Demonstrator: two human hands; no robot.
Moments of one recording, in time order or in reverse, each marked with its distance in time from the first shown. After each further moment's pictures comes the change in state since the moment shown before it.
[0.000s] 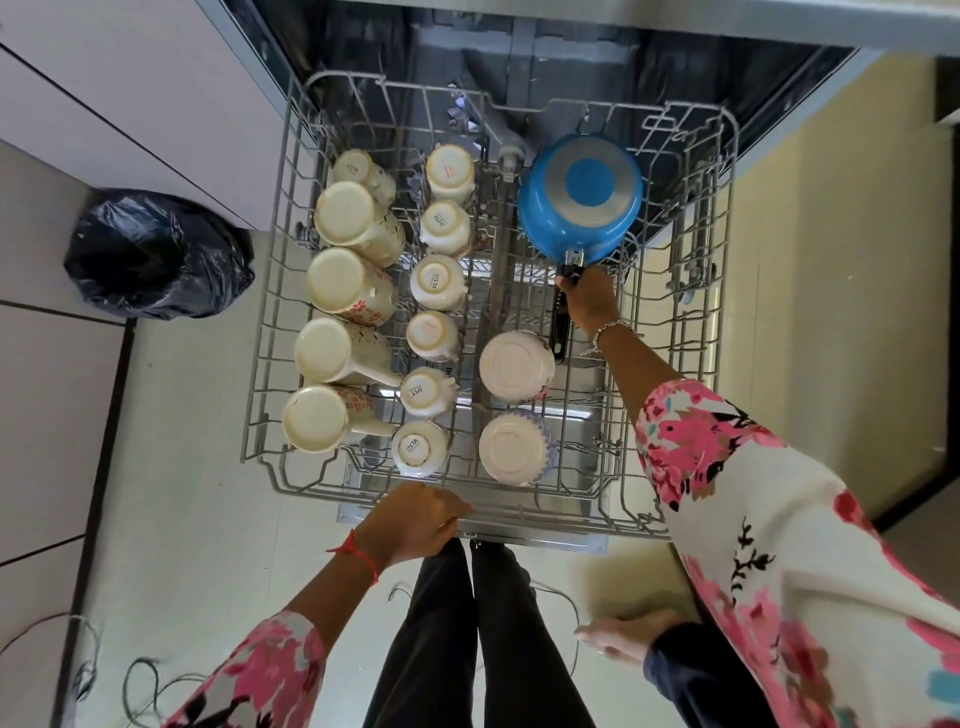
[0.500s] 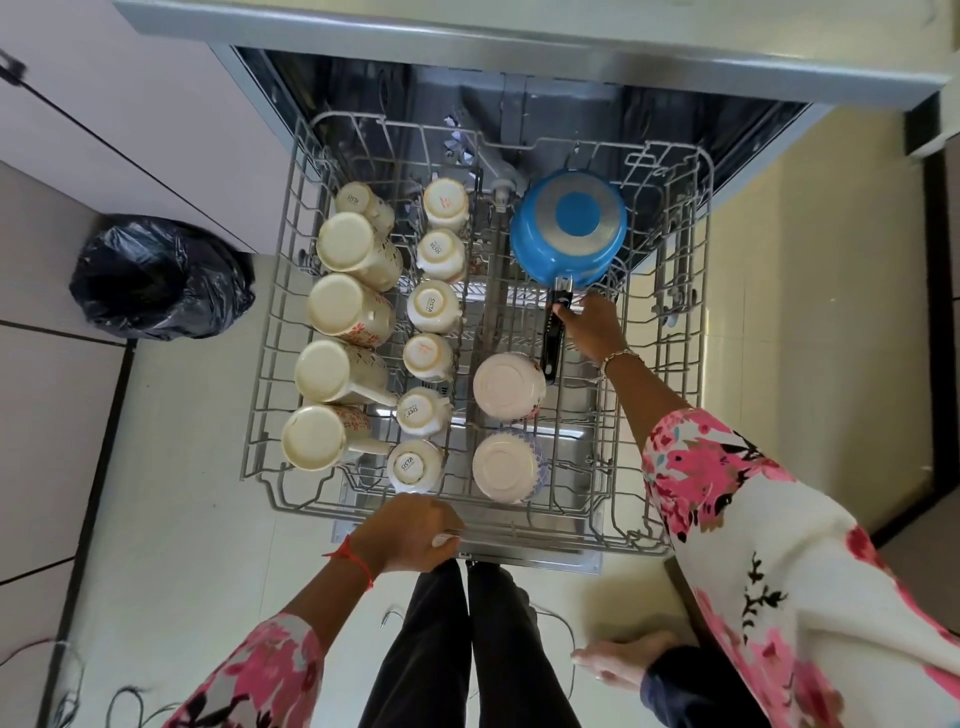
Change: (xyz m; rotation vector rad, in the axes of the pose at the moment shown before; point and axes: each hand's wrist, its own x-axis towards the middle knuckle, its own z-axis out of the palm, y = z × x) left_hand 0.008 0.003 -0.015 -0.044 -0.243 -0.099; right_hand -0.013 0.003 -0.023 -0.054 -0.033 -0.004
